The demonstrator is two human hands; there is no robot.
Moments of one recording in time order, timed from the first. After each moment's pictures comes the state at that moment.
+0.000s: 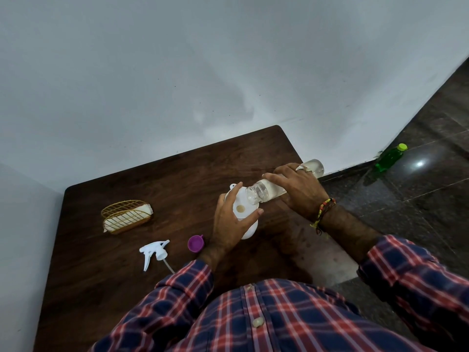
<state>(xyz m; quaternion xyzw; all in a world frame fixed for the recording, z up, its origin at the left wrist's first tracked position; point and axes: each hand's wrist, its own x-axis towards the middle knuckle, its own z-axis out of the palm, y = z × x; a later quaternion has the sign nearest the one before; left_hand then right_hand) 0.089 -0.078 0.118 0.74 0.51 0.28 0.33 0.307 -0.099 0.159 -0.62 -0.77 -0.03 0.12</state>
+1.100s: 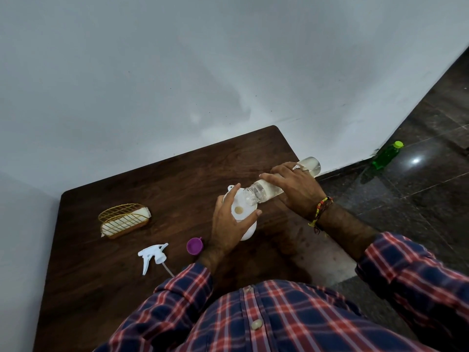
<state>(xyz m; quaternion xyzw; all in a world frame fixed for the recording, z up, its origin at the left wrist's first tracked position) 0.090 -0.079 0.119 0.74 0.52 0.29 0.33 0.306 -0.099 0.159 -0.62 -0.77 -0.04 0.14</state>
